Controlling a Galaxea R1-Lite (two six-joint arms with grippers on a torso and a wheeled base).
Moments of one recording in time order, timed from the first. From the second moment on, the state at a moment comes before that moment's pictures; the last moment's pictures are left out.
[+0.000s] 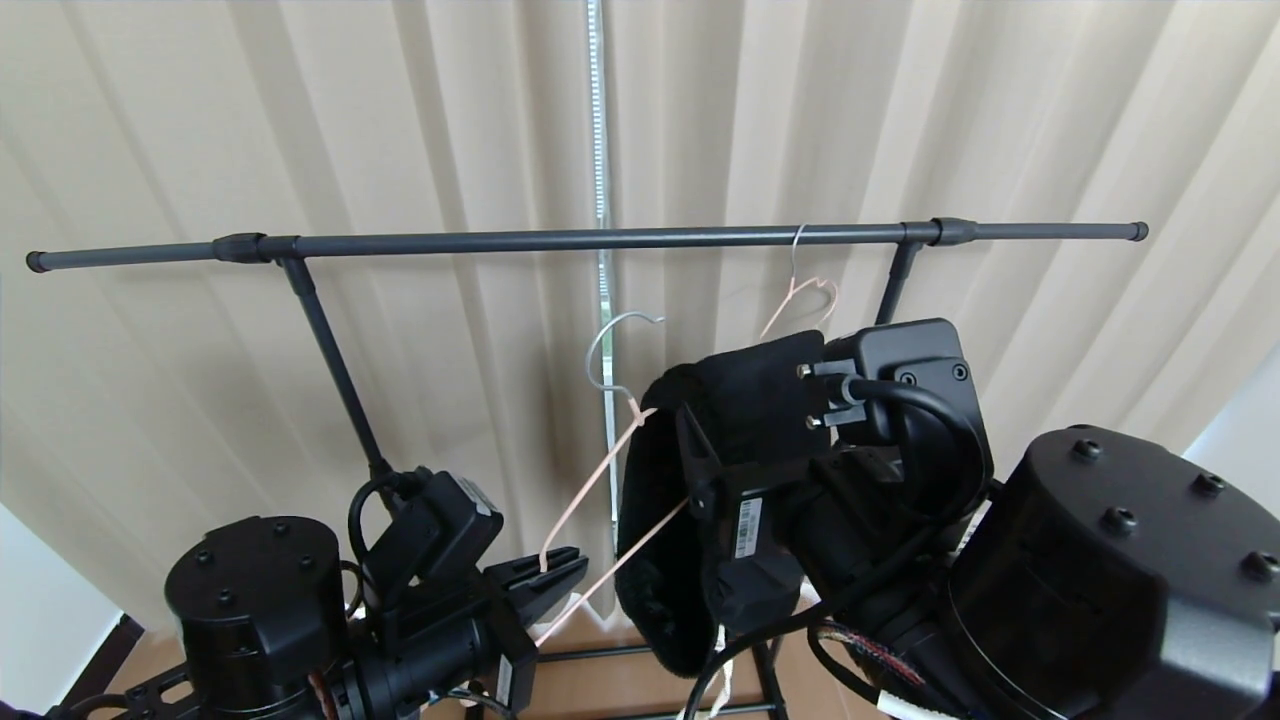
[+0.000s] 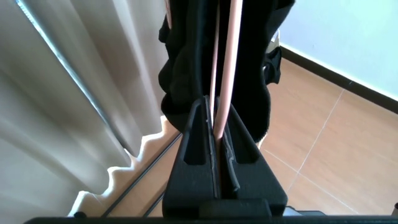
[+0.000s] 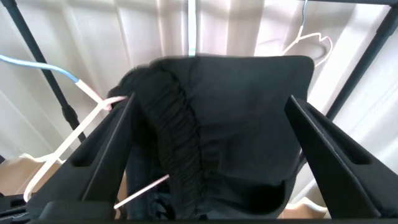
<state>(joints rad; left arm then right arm) -0.68 1.73 -0.23 -1.27 -0.12 0.09 1.08 1.75 -0.71 -1.07 -0.87 -0.01</state>
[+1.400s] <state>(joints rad) -0.66 1.73 -0.12 -1.33 -0.24 0.17 0.51 1.37 -0.91 0.03 0.27 -0.43</state>
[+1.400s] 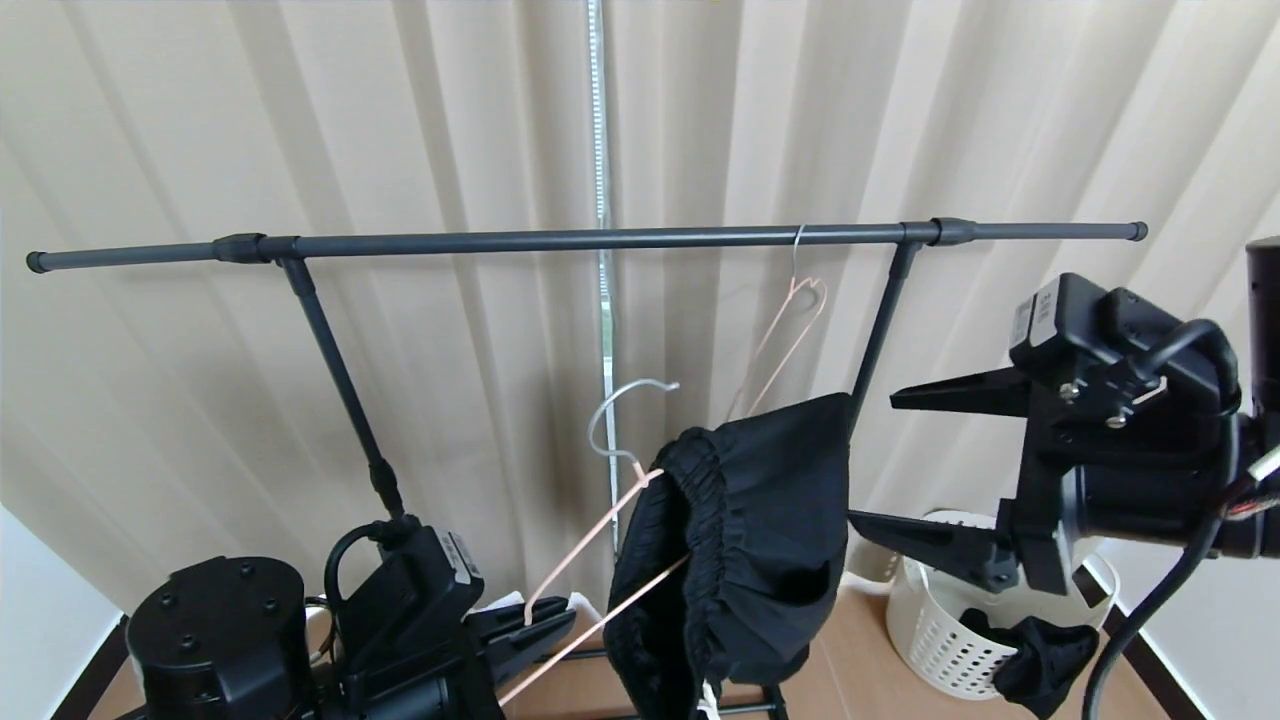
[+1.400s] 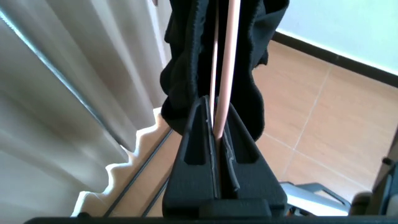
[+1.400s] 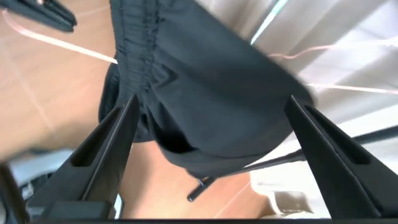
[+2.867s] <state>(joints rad) -0.67 1.72 -0.03 -1.38 -0.37 0.27 0.41 1.81 -1.53 0.88 0.77 -1.05</state>
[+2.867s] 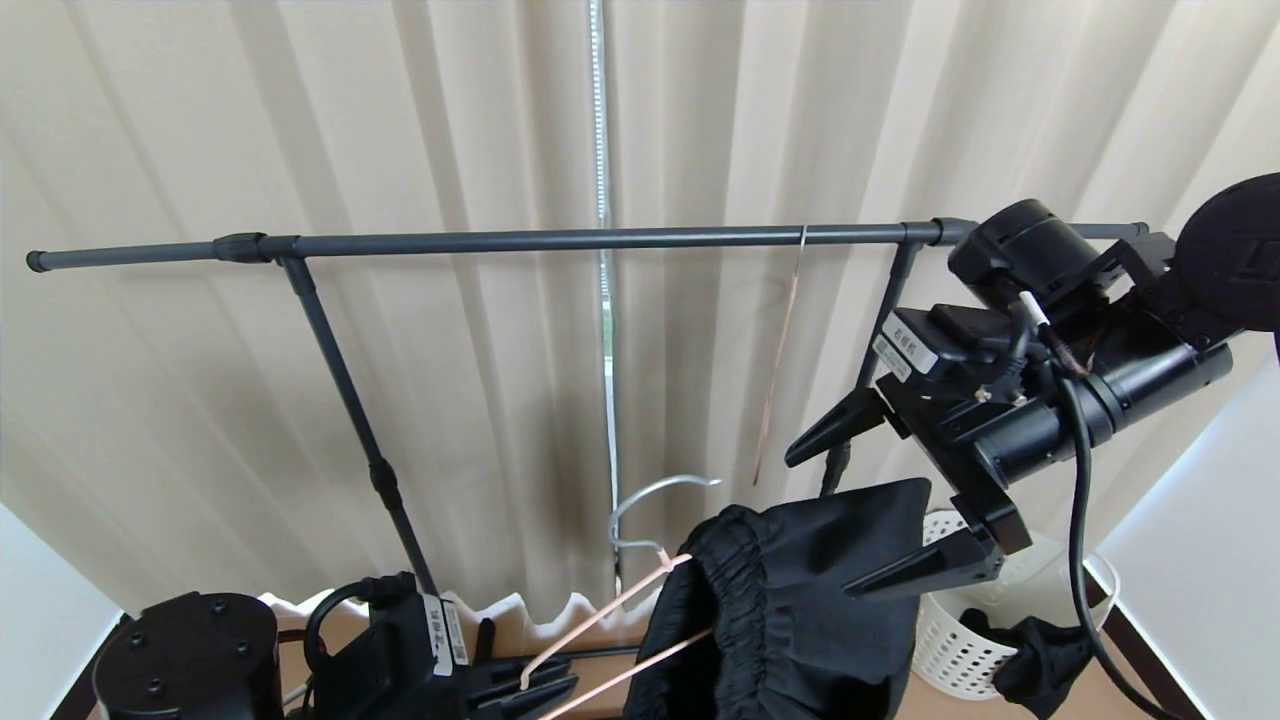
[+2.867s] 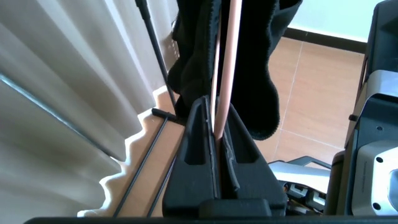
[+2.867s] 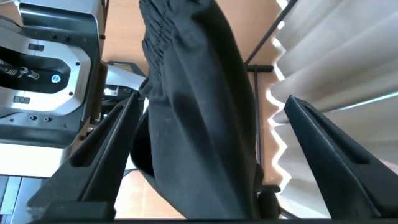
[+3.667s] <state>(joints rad) -0.67 1.72 -0.02 -1.41 -0.37 0.27 0.48 1.91 -1.57 0.87 0.81 -1.03</state>
